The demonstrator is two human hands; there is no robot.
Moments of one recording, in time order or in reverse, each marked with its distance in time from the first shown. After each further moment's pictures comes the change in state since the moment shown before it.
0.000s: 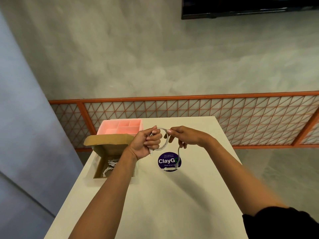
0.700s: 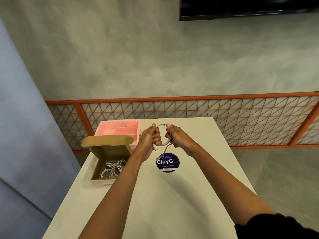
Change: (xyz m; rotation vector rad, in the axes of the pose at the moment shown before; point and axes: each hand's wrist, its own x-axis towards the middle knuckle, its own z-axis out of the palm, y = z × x) left_hand 0.016 -0.017 0.023 0.370 0.588 0.295; right_hand 0.009 -0.007 0.032 0.462 0.304 0.073
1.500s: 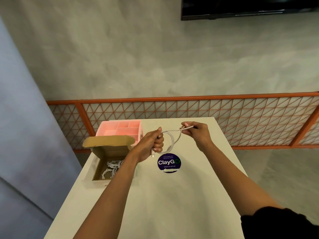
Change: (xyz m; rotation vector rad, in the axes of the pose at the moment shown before) left_hand -0.004 0.009 -0.009 0.131 -0.210 -0.160; right_hand 0.018 0.029 -0.045 0.428 0.365 -0.059
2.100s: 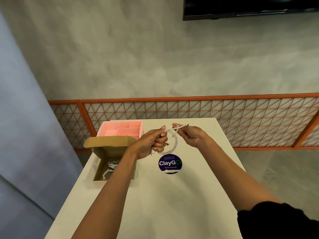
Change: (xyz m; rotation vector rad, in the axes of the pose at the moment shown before) left_hand -0.005 0.019 0.002 0.036 -0.143 -0.026; right_hand 0.008 -0.016 0.028 0.394 -0.147 0.478
